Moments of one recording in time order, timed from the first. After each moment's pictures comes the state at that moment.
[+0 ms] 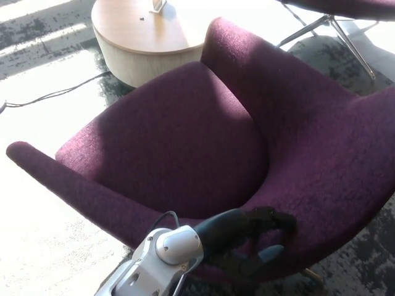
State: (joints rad) left_arm -0.35 0.13 -0.56 0.24 0.10 0.28 -0.49; right_arm -0.10 -0.13 0.11 1.21 -0.22 -0.54 -0.16
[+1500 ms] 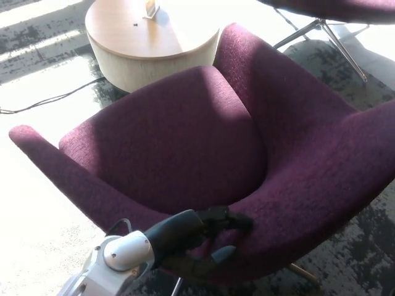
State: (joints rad) left_arm -0.26 0.28 -0.44 0.21 0.04 0.21 -0.54; right_arm -0.07 -0.10 0.06 1.23 -0.22 -0.55 -0.13
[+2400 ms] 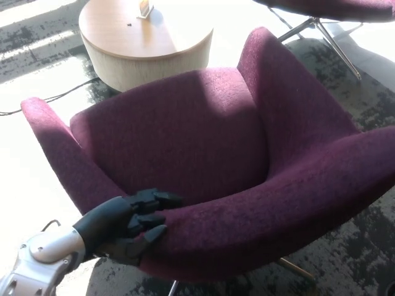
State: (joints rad) left_arm -0.24 0.42 -0.19 0.36 -0.06 0.11 -0.60; right_arm -0.08 -0.09 0.07 1.23 -0.21 -0.54 -0.14
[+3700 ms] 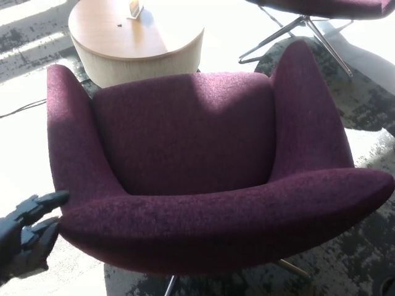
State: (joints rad) left_arm -0.11 0.48 0.18 0.69 -0.17 -0.16 -0.57; right_arm -0.05 -0.09 0.07 1.23 -0.21 -0.53 -0.12
